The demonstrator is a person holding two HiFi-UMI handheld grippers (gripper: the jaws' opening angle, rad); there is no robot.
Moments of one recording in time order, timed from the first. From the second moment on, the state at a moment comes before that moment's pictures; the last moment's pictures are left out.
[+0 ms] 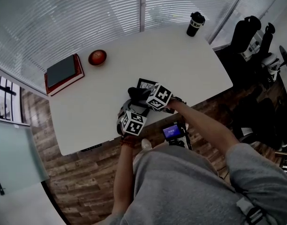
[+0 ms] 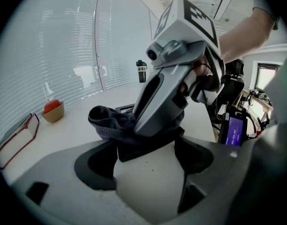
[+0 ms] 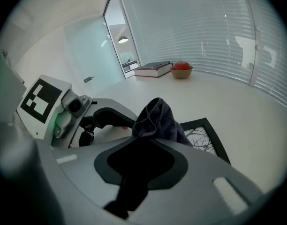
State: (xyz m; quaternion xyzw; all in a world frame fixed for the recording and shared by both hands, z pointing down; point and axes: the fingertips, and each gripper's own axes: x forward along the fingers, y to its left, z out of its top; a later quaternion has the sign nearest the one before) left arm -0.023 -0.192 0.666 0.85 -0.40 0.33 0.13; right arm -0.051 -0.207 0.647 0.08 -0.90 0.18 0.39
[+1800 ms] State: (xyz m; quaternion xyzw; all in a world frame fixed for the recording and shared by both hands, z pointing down) left arm -0.020 -0.189 0.664 0.85 -0.40 0.33 0.13; right arm 0.005 -0.321 0.632 0.13 -0.89 0.15 0.40
